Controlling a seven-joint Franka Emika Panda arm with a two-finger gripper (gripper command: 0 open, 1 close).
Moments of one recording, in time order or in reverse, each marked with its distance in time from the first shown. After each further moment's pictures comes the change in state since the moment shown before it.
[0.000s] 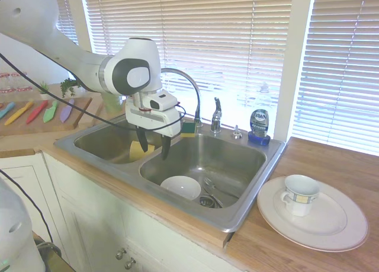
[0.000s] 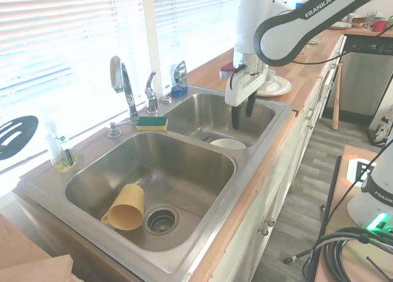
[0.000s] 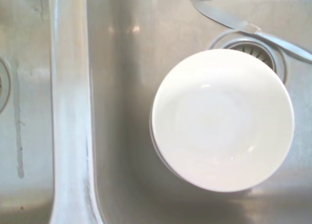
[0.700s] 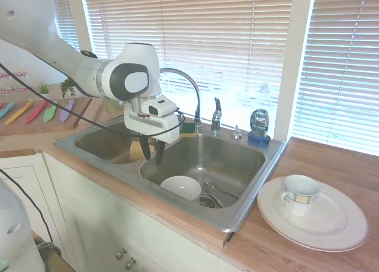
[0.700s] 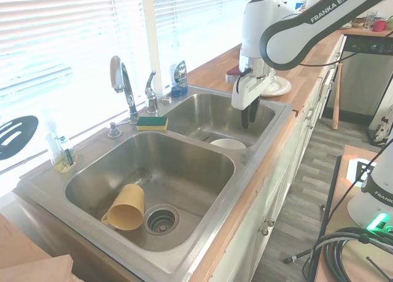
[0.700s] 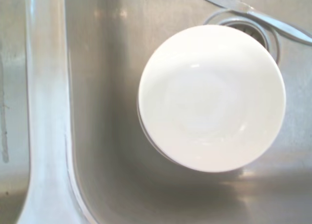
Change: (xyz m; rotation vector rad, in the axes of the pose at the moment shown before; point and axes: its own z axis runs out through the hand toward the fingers) arm -0.004 0.017 0.007 -0.017 -0.001 0.007
